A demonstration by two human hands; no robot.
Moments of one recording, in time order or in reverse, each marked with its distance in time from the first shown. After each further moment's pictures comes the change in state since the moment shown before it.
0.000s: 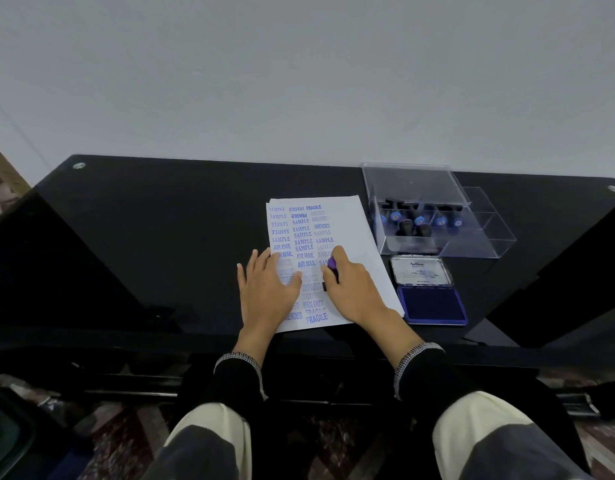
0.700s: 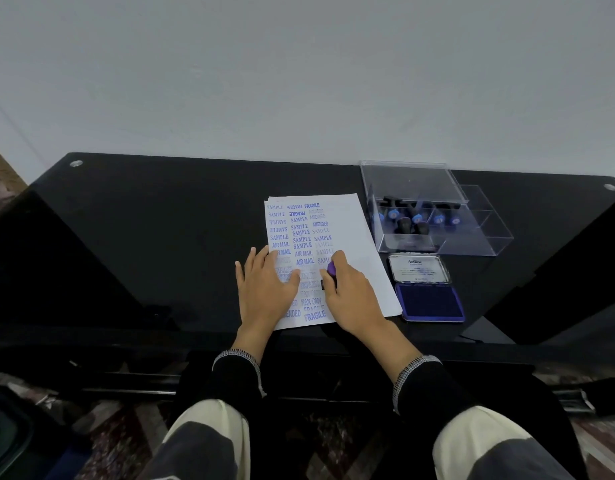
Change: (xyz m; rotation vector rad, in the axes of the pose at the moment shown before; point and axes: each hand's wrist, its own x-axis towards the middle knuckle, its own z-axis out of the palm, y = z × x) left_hand 0.000 0.000 0.000 0.013 -0.007 -0.002; right_hand -0.018 -0.001 0.006 -0.028 0.085 -0.046
